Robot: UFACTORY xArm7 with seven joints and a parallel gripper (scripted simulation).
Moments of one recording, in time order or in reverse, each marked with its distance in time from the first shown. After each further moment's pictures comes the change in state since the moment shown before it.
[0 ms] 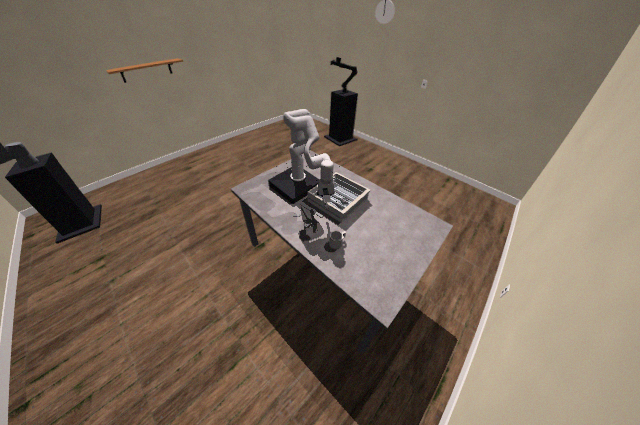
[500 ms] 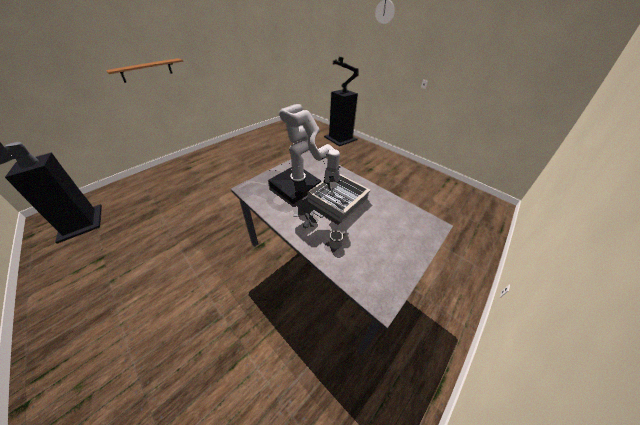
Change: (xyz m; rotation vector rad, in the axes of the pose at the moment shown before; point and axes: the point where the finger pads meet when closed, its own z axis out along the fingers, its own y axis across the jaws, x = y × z) arm -0.124 -0.060 0.010 -0.017 0.010 -0.003
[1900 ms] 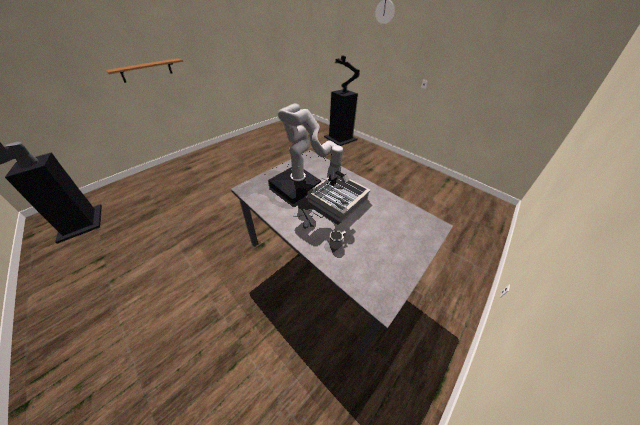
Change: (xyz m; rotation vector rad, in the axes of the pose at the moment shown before) arm -0.040 -0.022 -0.006 -0.022 -0.022 -0.695
